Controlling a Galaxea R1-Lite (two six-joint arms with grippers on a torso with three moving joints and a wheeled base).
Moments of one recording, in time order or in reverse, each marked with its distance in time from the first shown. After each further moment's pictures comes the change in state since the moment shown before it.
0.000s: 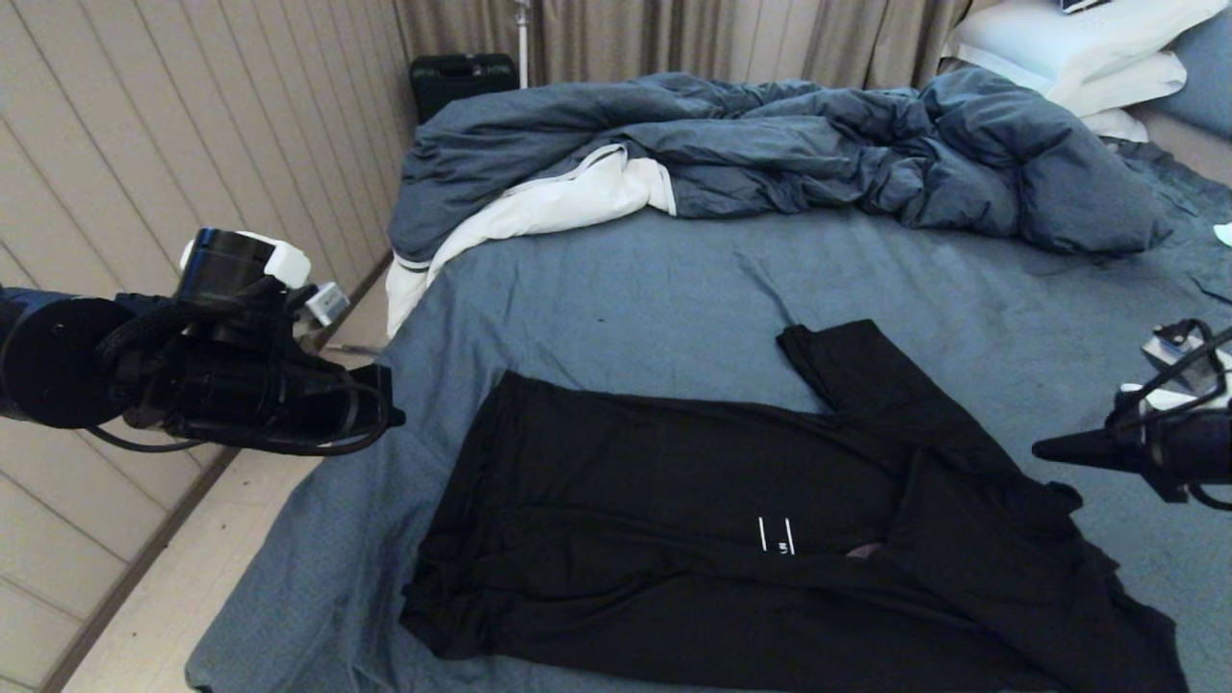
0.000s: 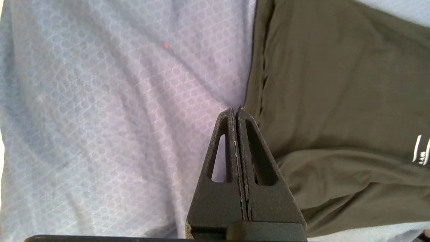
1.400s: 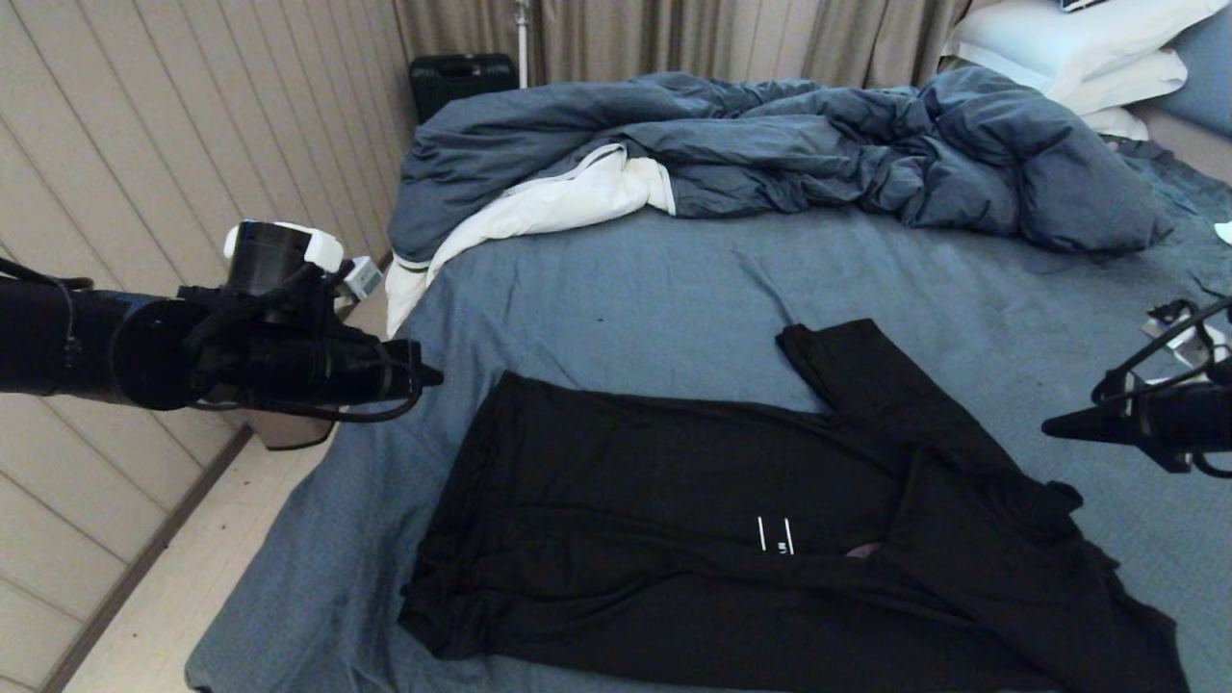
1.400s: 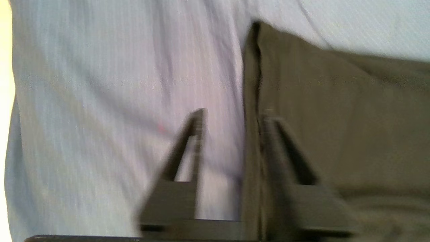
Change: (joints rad) left arm 0.011 0.137 -0.090 -0.184 -0.005 0.104; right arm 0.006 0.093 -0.158 -0.001 -0.137 0.037
